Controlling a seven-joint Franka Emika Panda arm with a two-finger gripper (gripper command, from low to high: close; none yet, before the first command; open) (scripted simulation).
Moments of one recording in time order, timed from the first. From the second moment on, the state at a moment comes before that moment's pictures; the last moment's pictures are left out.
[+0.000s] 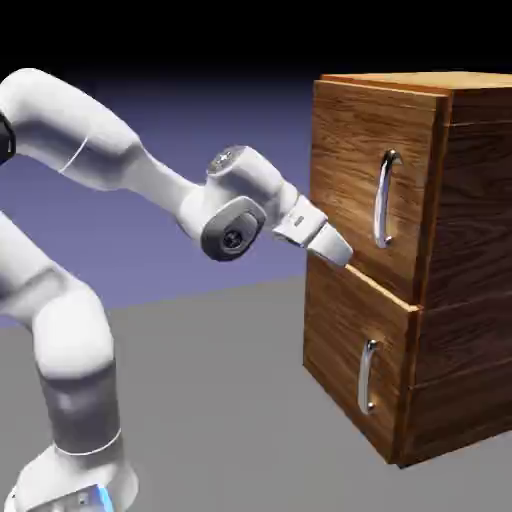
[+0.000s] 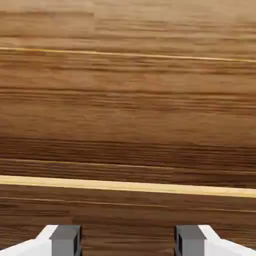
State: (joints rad) arm 0.03 -0.58 -0.02 -2.80 -0.05 3.03 0.71
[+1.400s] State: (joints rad) arm 0.54 -0.99 -0.70 -2.62 -1.88 2.96 -0.20
